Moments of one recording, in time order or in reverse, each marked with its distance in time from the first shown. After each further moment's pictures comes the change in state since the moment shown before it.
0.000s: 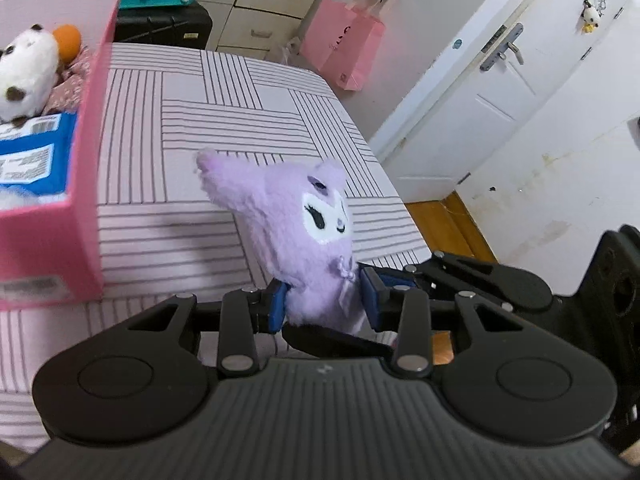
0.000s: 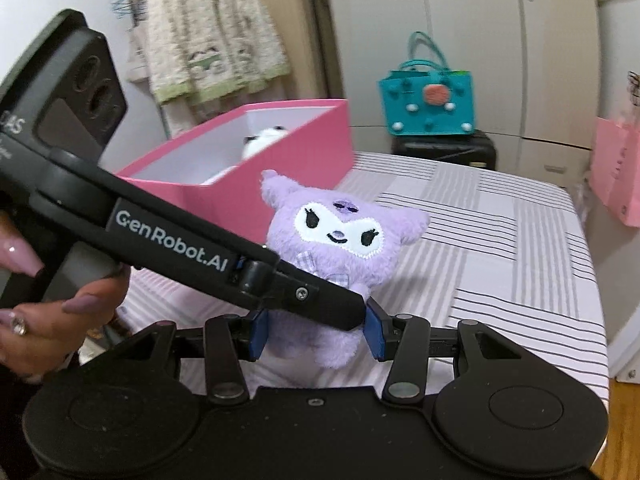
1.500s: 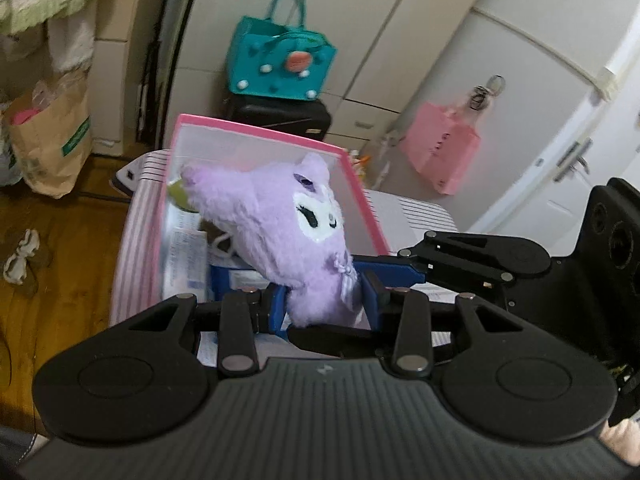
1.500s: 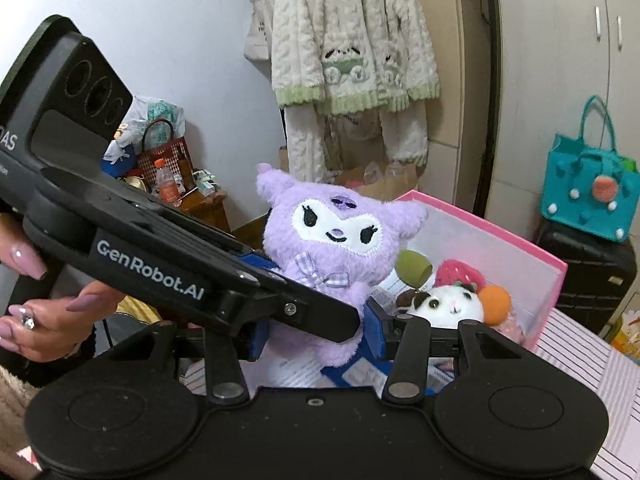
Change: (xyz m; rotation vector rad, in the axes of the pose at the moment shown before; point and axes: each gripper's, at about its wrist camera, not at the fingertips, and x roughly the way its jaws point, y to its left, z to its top) left arm -0.155 0.147 0.089 -0.107 -0.199 0.193; right arm 0.140 0.112 0.183 -0.242 0.063 0.284
